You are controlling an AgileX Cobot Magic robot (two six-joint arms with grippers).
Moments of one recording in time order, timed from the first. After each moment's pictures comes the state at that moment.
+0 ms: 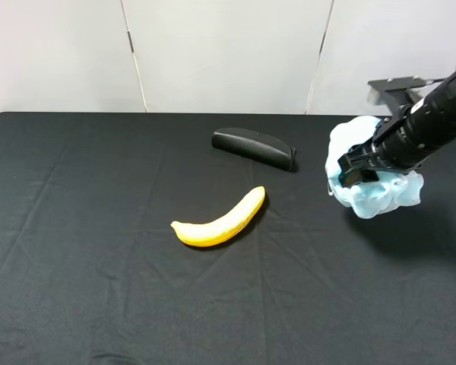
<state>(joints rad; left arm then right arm) 0.02 -0.01 -0.49 -0.04 1.06 0.06 0.19 1.56 -0.87 0.22 0.56 -0.27</state>
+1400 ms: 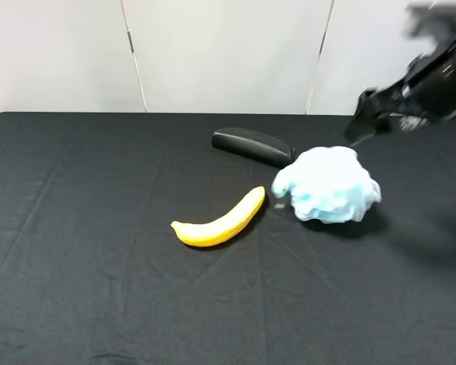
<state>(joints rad) 0.02 -0.01 -0.49 -0.04 1.06 0.06 0.19 1.34 -1.03 0.21 0.81 -0.22</state>
